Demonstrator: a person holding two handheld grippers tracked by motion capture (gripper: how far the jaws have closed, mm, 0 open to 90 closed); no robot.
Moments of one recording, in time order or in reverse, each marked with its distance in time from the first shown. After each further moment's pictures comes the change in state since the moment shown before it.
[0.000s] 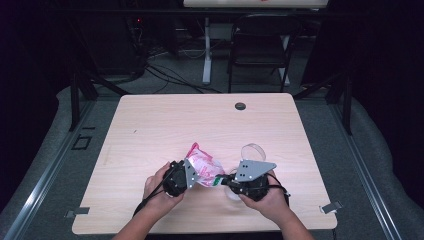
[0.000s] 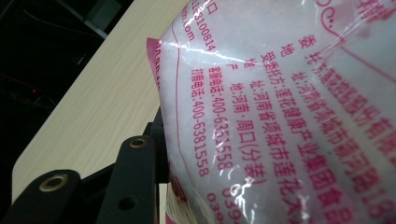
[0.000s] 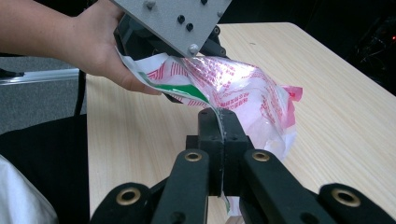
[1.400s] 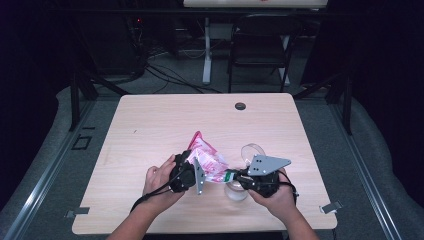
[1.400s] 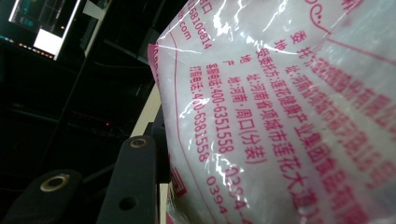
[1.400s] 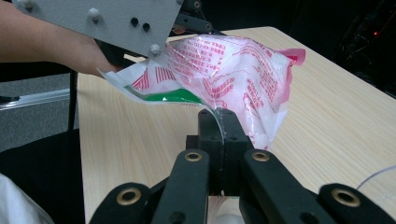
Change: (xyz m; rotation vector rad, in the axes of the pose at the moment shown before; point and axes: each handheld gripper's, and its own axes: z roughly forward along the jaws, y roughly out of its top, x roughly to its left) left arm -0.003 0.025 -0.012 -0.030 0.200 0.246; right arm -0.014 -0.010 -0.019 -0.052 -0.036 0.075
